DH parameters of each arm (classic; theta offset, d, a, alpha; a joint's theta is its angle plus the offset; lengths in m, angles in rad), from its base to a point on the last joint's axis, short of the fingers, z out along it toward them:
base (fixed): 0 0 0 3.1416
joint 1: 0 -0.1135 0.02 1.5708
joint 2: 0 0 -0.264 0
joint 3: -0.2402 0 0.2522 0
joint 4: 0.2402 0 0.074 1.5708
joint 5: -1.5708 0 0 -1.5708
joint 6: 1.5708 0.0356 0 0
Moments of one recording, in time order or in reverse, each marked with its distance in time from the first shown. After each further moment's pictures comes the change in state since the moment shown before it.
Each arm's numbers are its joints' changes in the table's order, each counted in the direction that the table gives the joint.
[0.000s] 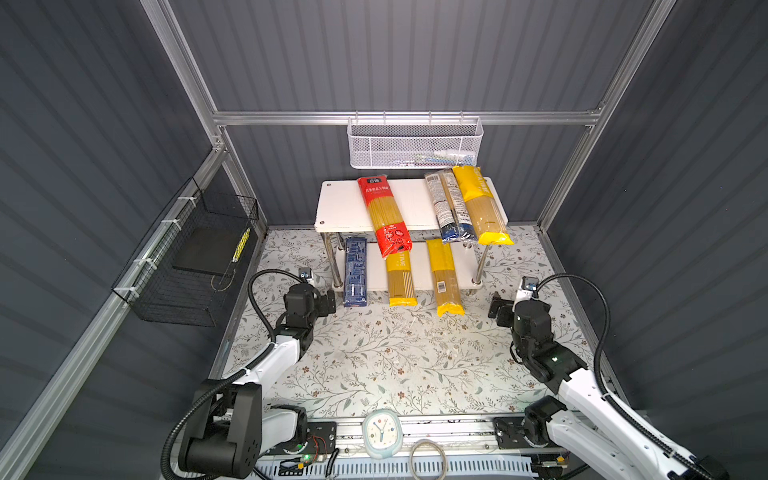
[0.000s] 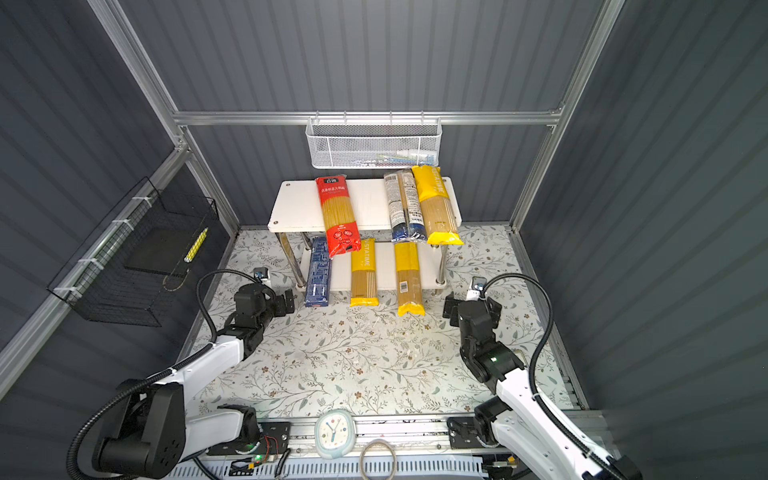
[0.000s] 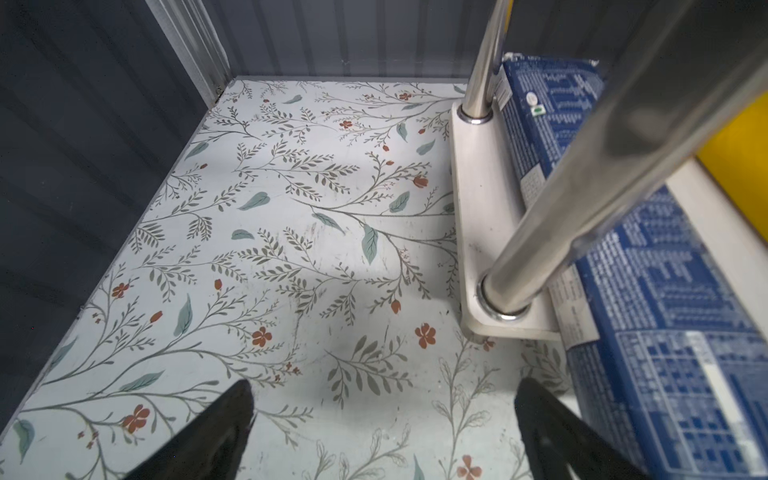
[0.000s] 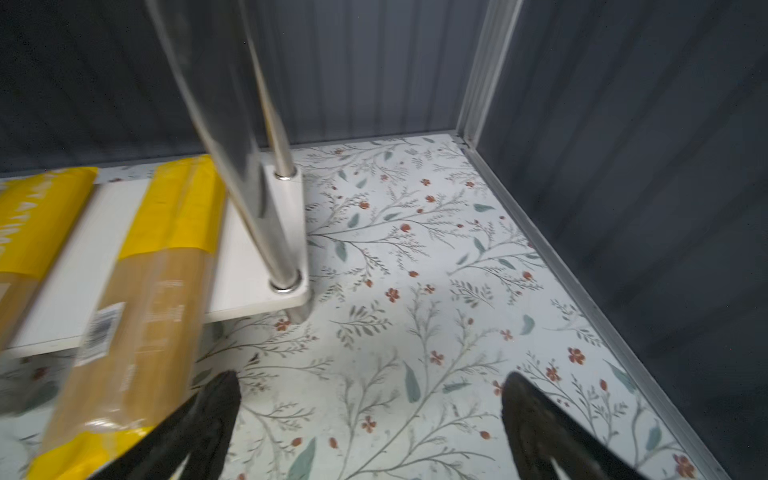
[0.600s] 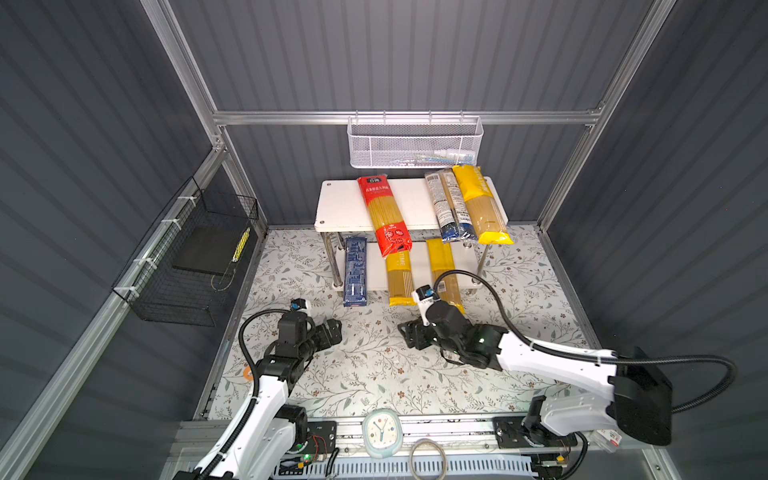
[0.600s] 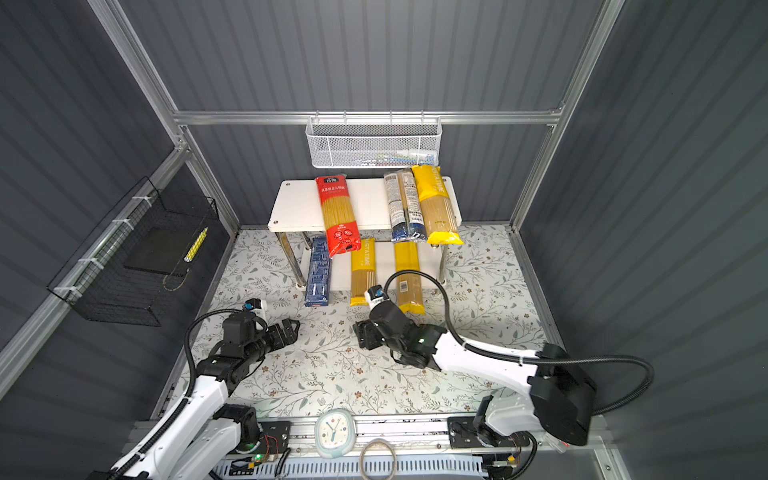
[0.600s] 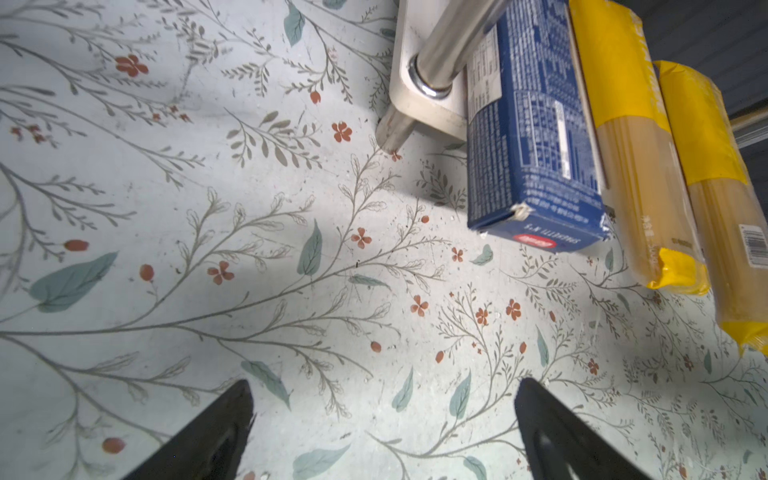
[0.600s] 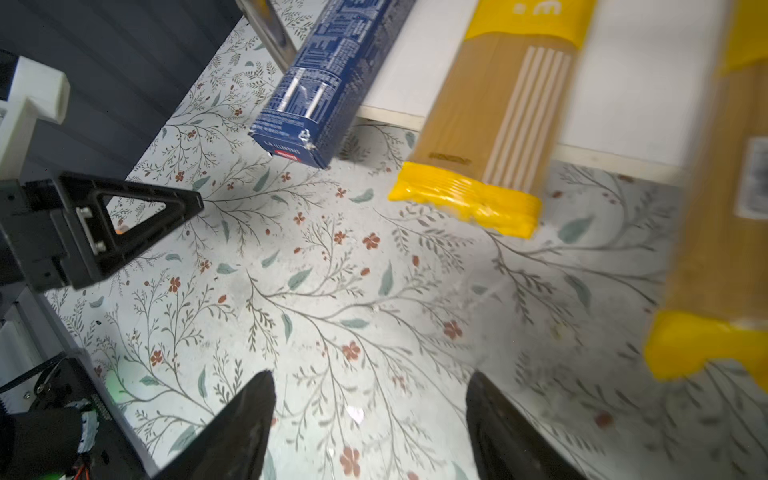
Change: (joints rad) left arm 0.000 -0.437 0.096 0.524 -0.299 -0.384; right arm -0.616 0.475 -0.348 0.087 0.374 0.343
